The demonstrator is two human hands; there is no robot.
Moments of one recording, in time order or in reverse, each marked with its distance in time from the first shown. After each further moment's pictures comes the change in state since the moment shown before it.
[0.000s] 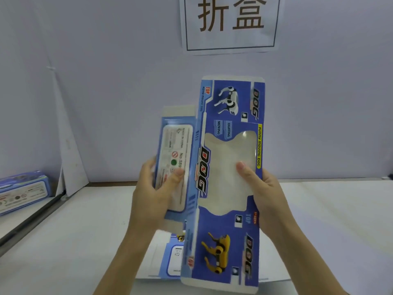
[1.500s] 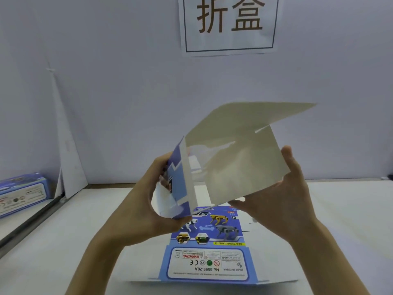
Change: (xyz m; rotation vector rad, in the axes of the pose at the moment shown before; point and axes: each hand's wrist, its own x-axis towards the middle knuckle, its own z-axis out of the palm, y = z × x) left_hand -0.009 0.021 -0.038 0.143 -0.531 0.250; right_hand -0.002 -0.027 -0.009 0.378 -0.466 0.192
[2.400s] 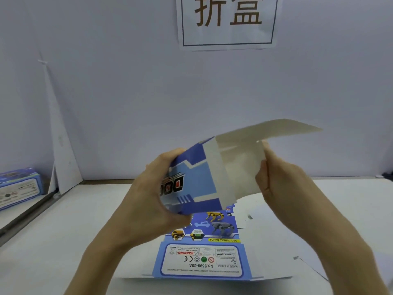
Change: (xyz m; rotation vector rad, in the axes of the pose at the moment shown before) left_hand 0.008 0.012 0.016 0.242 0.084 0.187; right_hand -0.018 -0.019 -0.003 -1.815 0.481 -0.324
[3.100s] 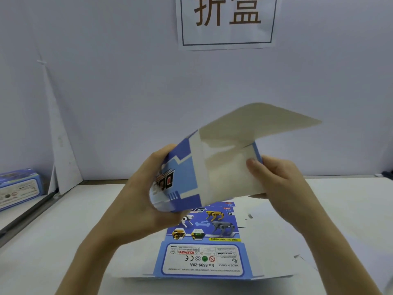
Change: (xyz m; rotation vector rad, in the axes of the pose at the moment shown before) left_hand -0.004 -0.005 -0.010 -0.133 -0.020 -0.068; right_hand 0.005 -0.016 0.006 0.750 -0.102 0.341
